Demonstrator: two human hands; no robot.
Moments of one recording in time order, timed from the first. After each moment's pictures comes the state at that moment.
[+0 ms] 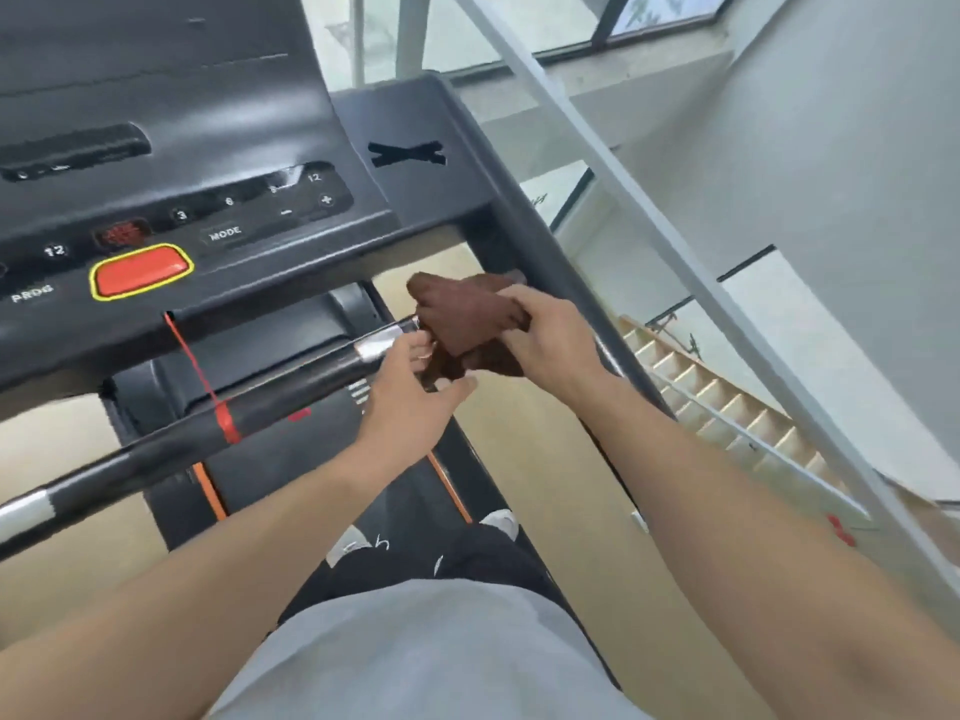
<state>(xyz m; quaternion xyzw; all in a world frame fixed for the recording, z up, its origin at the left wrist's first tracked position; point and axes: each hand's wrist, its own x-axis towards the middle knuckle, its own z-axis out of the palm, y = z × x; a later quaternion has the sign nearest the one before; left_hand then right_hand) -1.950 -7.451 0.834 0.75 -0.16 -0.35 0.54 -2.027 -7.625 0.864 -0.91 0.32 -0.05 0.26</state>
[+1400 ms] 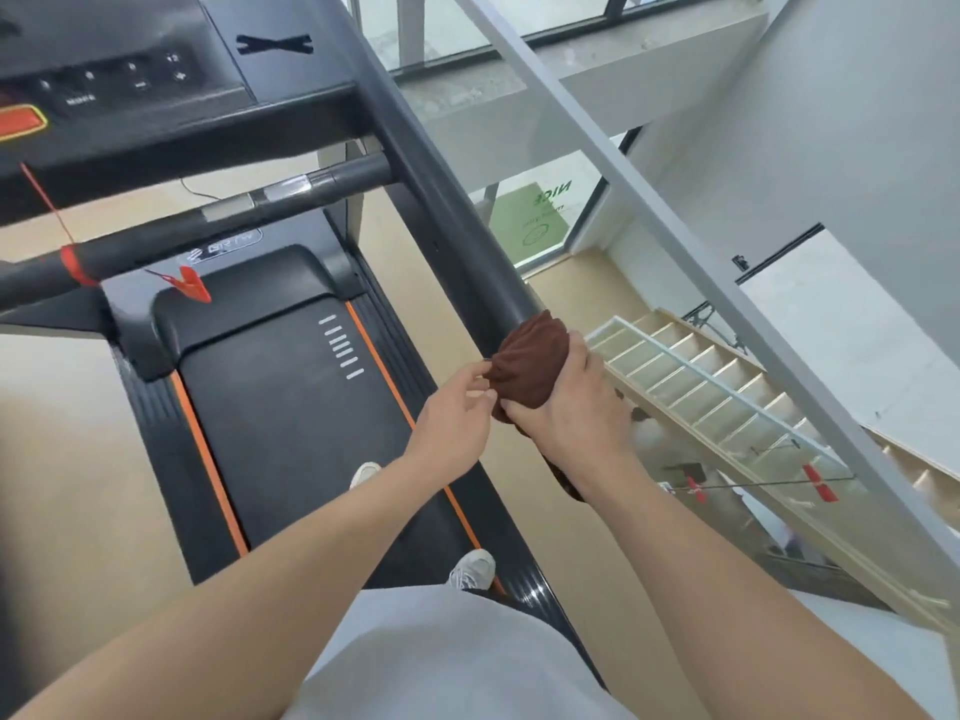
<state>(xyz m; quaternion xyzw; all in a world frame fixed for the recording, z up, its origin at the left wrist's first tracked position) -2.236 -7.510 0.816 0.78 -0.19 -0.40 0.44 -2.333 -7.628 0.836 -0.87 0.47 0.03 0.15</state>
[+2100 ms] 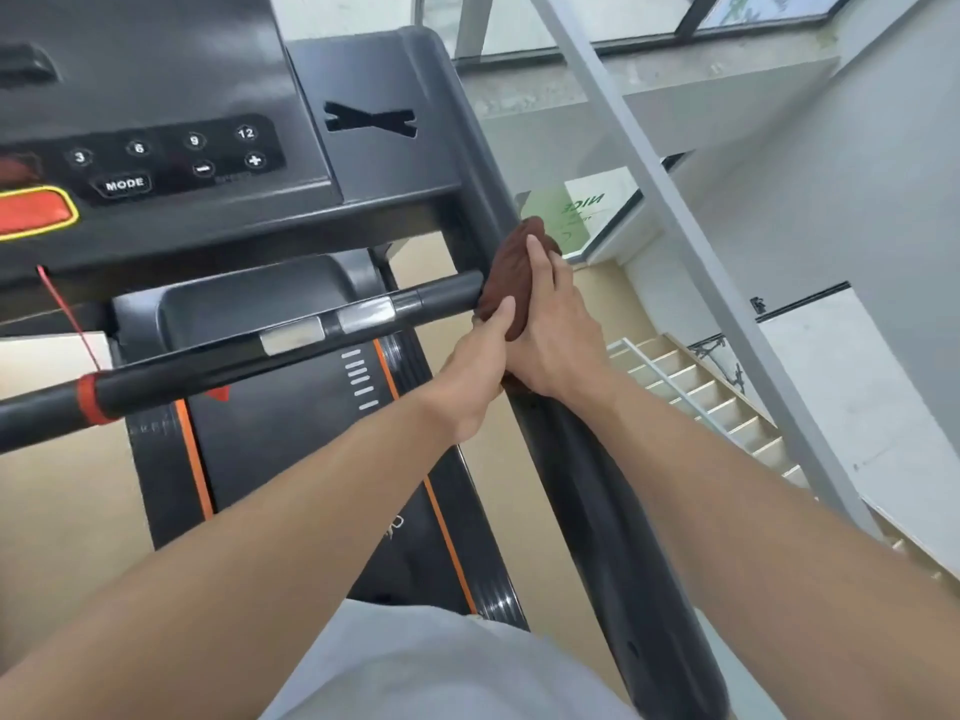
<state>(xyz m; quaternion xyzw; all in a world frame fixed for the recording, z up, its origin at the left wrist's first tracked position) -1.995 -7.613 0.827 0.57 0.05 -0.52 0.63 -2.037 -7.719 0.834 -0.94 0.30 0.02 0.18</state>
